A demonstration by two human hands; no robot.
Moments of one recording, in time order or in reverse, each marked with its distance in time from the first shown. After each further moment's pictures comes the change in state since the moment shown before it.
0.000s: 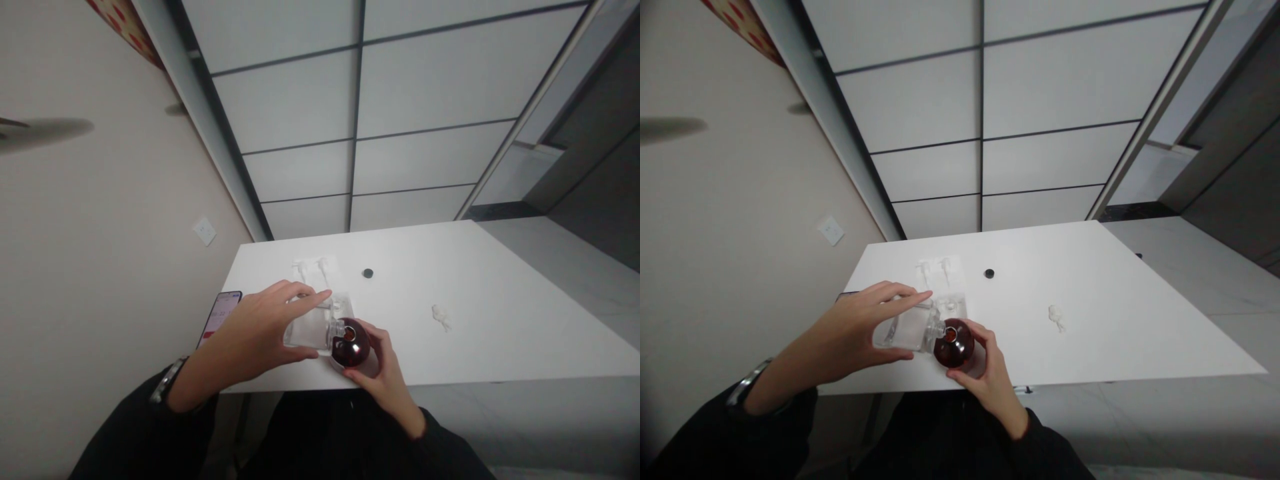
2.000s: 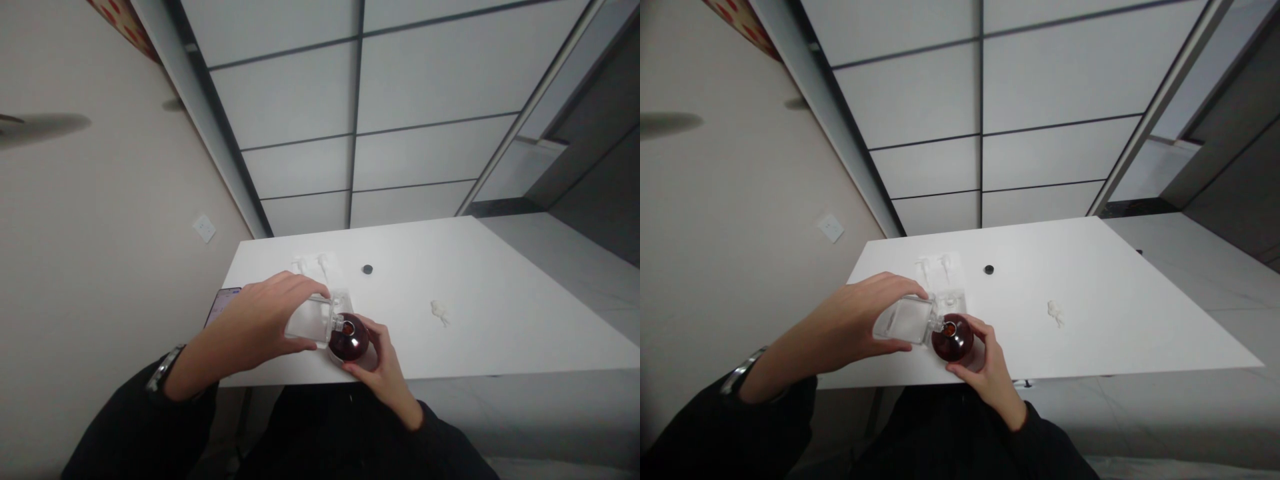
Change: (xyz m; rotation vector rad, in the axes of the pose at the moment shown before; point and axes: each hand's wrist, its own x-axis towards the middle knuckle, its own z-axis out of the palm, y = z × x) left_hand 0.008 0.010 -0.019 -0.071 -0.085 -0.054; right_hand -0.001 0.003 0.001 0.010 0.012 0.000
